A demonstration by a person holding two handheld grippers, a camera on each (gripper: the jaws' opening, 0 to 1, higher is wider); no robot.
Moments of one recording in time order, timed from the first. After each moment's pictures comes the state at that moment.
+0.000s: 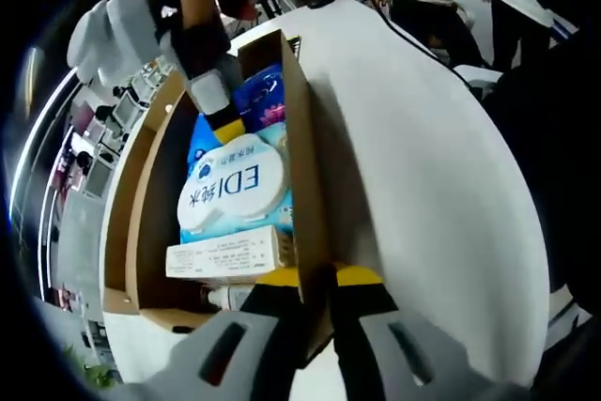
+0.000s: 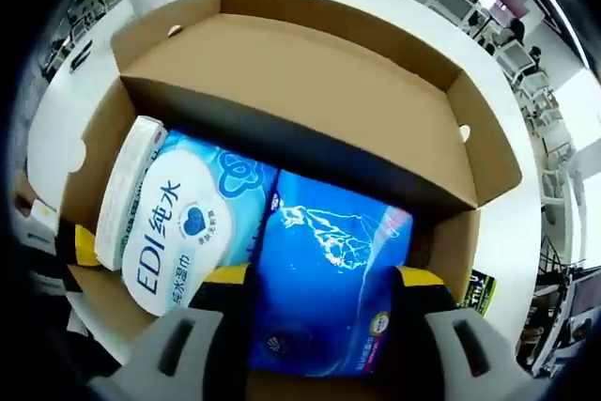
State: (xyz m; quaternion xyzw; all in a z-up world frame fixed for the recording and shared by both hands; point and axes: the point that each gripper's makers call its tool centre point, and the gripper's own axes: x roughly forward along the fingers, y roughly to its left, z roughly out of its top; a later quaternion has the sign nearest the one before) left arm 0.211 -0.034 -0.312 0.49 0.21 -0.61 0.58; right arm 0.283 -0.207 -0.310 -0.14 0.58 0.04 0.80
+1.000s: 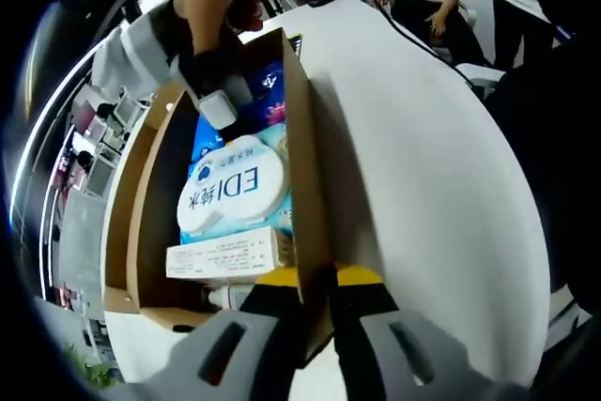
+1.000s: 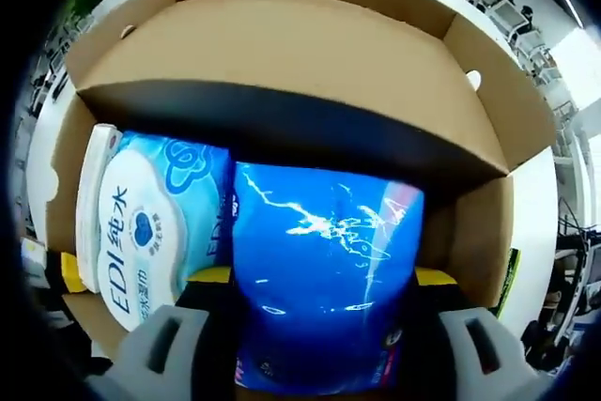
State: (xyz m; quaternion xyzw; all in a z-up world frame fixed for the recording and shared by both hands) left arm 0.212 -0.034 -0.313 0.50 0.22 -0.61 0.58; right arm 0.277 -0.216 -0.344 -0.09 0.63 0.00 0.77
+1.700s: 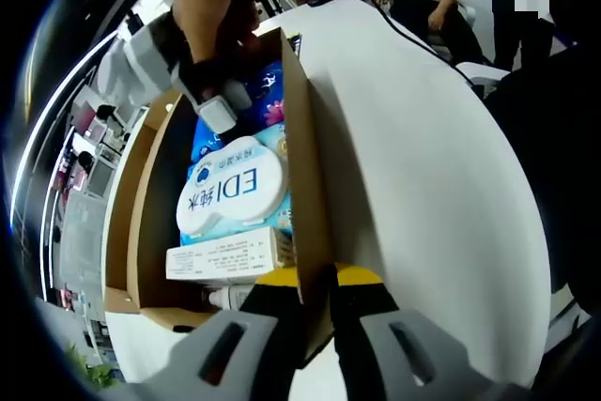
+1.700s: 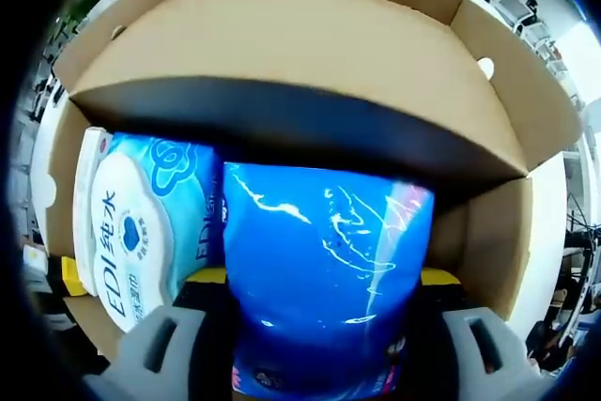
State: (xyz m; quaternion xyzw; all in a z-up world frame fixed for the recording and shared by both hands) left arm 0.211 -0.034 -0.313 0.50 0.21 -0.61 0.58; right arm 0.275 -0.215 -0.349 -0.06 0.64 0.01 0.76
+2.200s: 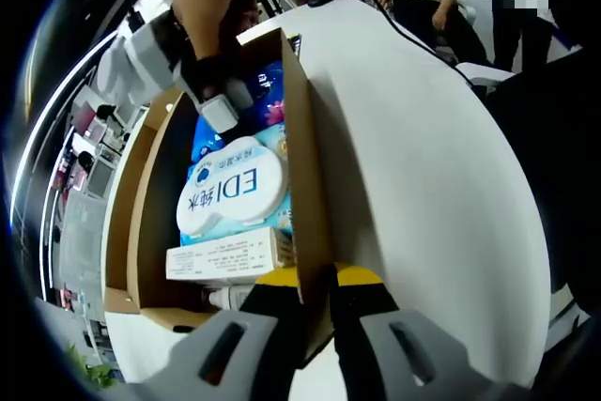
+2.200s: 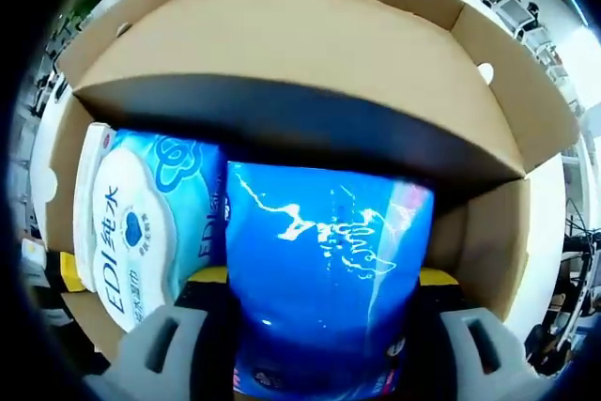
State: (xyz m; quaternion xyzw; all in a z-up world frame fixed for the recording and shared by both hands) left arm 0.211 -0.034 -0.313 0.50 0.21 -0.61 0.58; right arm 0.282 -0.217 -0.349 -0.07 0.64 0.02 0.77
